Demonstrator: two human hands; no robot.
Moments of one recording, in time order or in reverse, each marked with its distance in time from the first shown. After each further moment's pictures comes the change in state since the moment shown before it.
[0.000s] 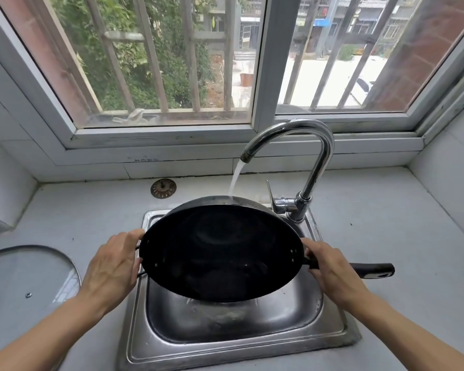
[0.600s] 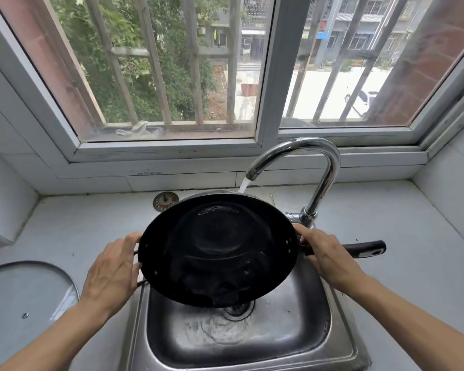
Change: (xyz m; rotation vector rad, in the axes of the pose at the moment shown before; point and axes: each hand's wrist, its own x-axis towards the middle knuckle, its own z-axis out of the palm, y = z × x) left_hand 0.021 -0.008 0.000 -0.038 0.020 -0.121; right_hand 0.063 0.001 -0.020 -0.069 0.001 -0.062
